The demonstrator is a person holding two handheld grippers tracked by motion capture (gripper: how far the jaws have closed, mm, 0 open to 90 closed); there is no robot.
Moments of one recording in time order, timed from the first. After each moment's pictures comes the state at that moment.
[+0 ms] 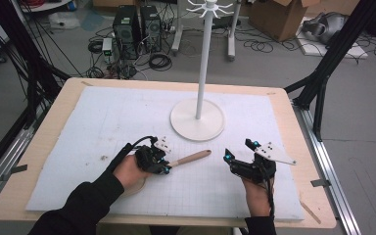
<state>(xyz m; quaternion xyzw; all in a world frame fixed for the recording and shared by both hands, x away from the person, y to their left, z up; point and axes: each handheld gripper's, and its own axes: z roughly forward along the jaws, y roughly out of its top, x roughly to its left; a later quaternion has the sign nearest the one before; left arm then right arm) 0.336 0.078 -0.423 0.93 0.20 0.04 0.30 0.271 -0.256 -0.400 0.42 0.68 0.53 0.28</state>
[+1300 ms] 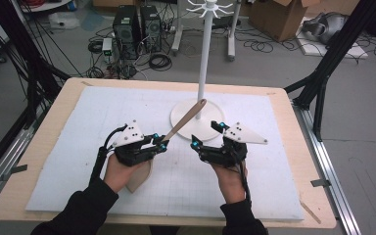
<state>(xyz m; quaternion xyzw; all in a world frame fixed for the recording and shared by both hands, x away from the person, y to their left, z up) 0.302 0.115 -0.364 0.77 0.23 0.17 0.57 0.291 -0.171 -0.345 0.33 0.70 0.59 0.23</state>
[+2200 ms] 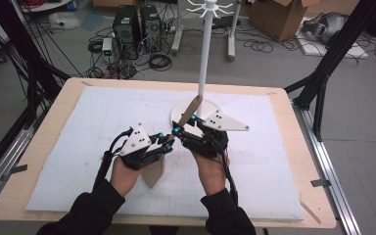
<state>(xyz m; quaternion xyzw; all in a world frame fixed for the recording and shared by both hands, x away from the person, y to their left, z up) 0.288 0.098 -0.354 0.76 0.21 0.23 0.57 0.297 -0.126 -0.314 0.30 0.70 0.62 0.20</state>
